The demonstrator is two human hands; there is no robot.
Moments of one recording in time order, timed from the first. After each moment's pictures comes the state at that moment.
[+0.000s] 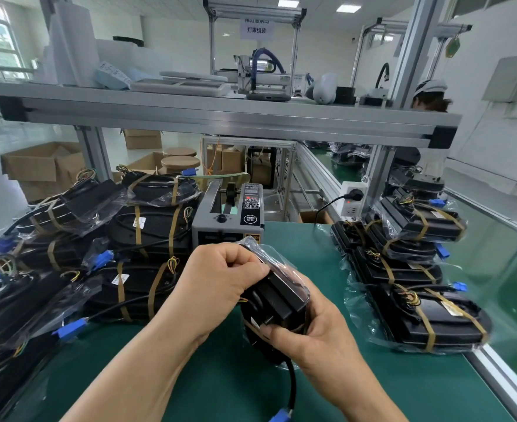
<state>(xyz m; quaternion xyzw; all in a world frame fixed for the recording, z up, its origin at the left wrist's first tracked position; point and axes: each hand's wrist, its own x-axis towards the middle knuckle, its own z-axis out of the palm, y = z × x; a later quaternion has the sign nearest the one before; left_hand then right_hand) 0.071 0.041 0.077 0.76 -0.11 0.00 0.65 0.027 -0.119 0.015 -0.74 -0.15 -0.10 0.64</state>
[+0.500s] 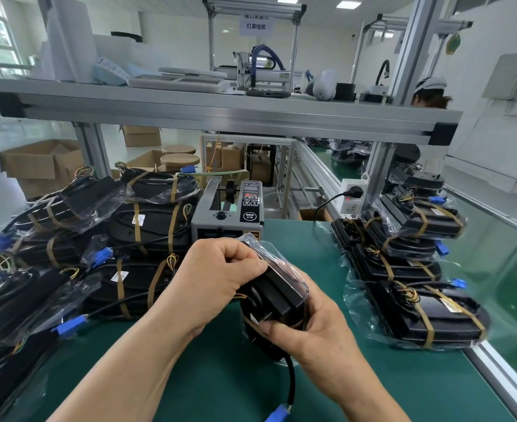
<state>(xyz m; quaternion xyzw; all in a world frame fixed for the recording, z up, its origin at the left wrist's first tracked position) 0.074 0.044 0.081 0.76 -0.11 0.00 0.64 0.026 -0.118 0.018 -0.75 -0.15 -0.10 0.64</state>
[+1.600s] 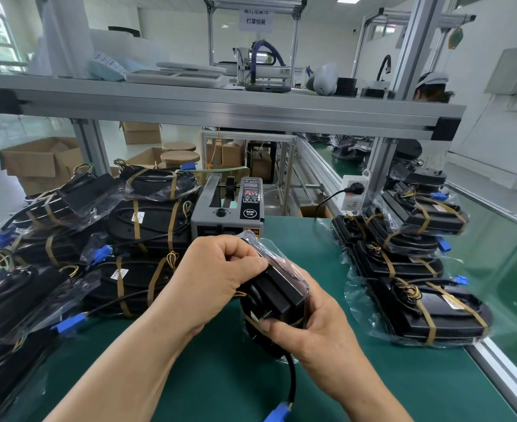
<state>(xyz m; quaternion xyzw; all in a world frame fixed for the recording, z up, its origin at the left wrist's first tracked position) 0.078 0.044 0.073 0.75 -0.14 0.01 0.65 0.025 -0.117 0.018 -0.75 -0.15 -0.10 0.63</state>
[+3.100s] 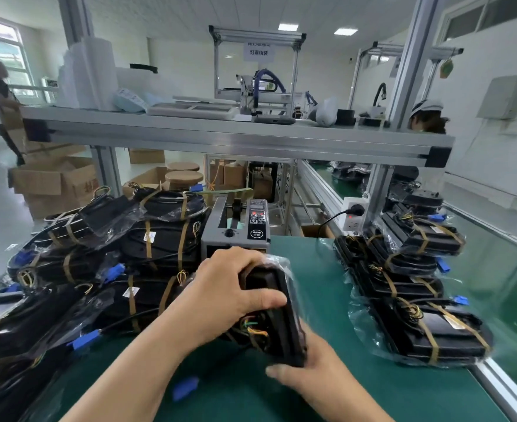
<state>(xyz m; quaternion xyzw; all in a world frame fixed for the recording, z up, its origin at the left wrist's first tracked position) 0.085 0.064 0.075 0.86 -0.25 0.04 0.44 0.031 -0.119 -0.019 -0.75 -0.11 -0.01 0.65</state>
